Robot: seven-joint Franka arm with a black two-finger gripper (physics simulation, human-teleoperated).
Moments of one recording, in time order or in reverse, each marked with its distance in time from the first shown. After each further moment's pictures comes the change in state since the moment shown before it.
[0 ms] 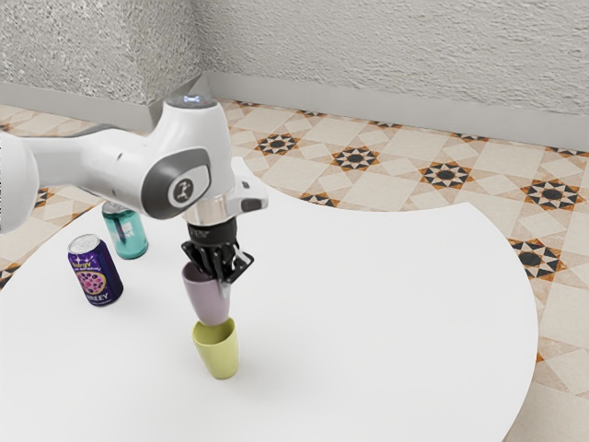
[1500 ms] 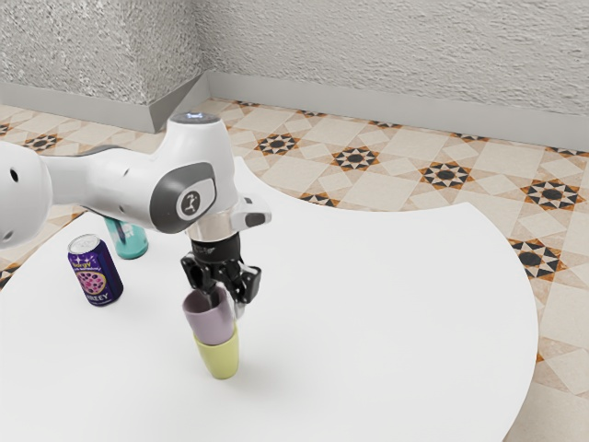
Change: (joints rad) arm 0.112 -0.024 -0.122 -0.032 -0.110 -0.007 -0.011
